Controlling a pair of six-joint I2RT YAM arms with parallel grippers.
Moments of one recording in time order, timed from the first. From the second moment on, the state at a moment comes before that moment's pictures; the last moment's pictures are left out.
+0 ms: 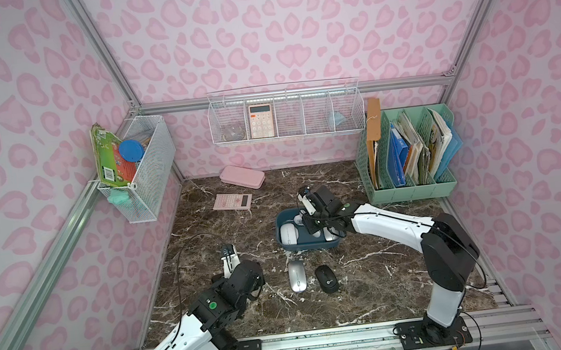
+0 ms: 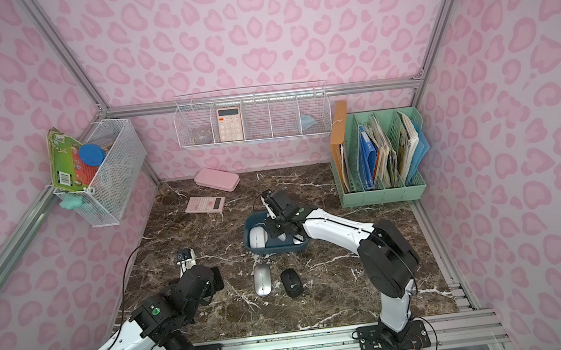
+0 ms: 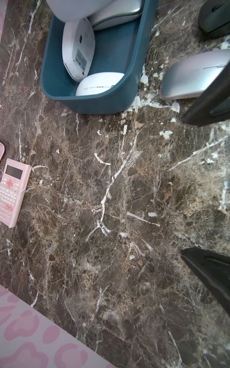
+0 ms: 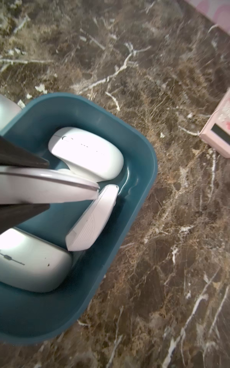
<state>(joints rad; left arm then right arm) -0.72 0.70 0.53 -0.76 -0.61 -0.73 0.79 1.78 1.32 -0.36 0.02 0.26</state>
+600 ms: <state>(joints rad) -0.72 0.62 0.51 -0.73 -0.58 -0.70 0.82 1.32 0.92 -0.34 -0.01 0.48</state>
